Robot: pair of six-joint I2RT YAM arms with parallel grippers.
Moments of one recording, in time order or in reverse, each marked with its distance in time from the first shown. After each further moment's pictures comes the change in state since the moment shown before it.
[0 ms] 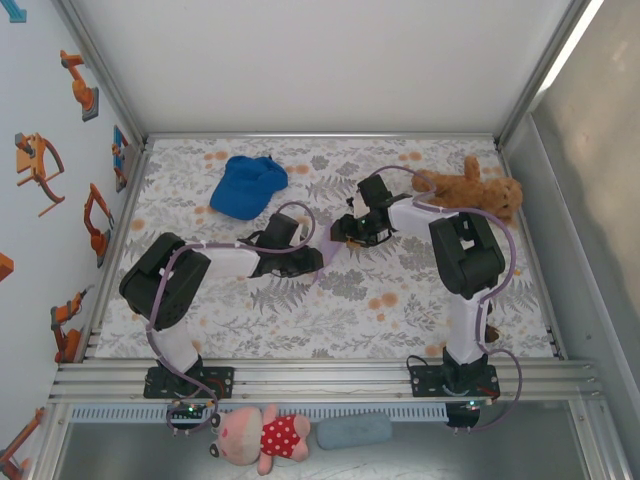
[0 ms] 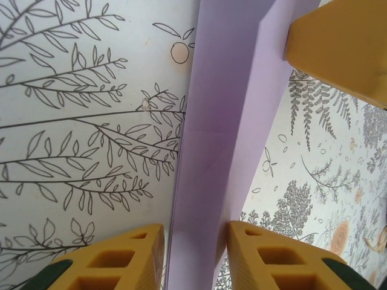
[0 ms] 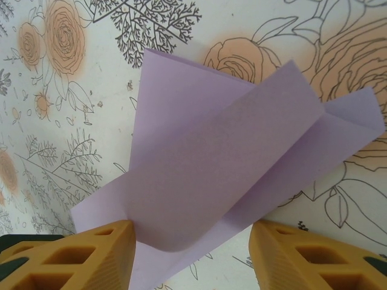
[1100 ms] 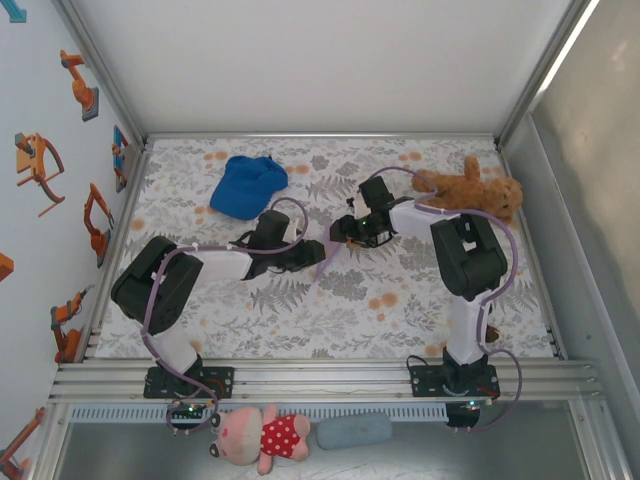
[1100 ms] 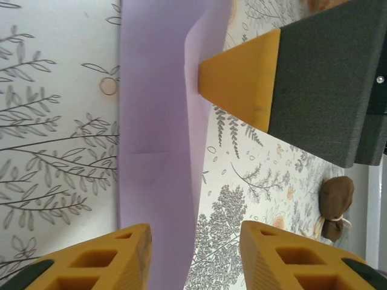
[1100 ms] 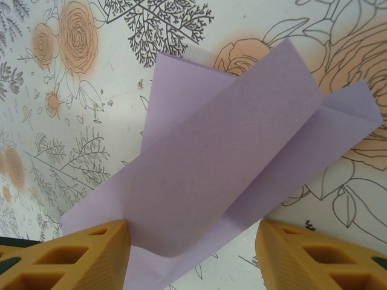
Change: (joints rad) left arm 0.037 -0.052 -0.060 0.164 0.108 -0.051; right arm -0.002 -0.022 -0.035 0.049 -0.013 0.000
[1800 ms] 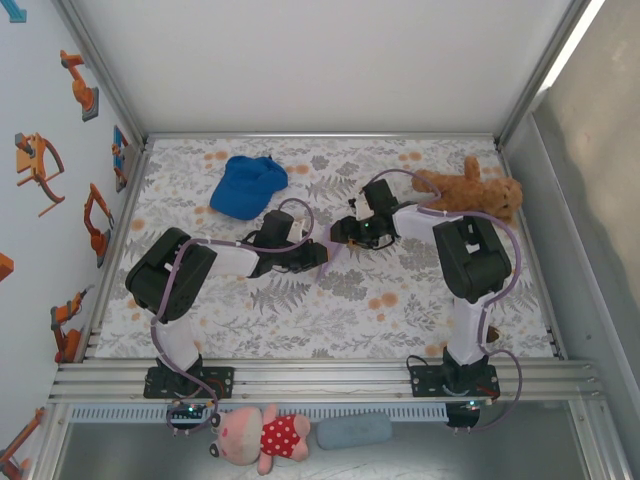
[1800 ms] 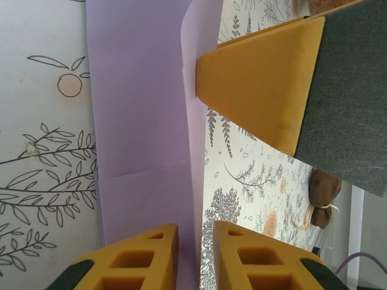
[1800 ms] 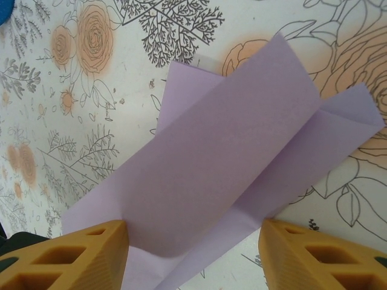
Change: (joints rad) left arm 0.000 0.105 0.033 0.087 0.103 -0.004; right arm -0.009 -0.027 -0.061 0.085 -0.028 0.000
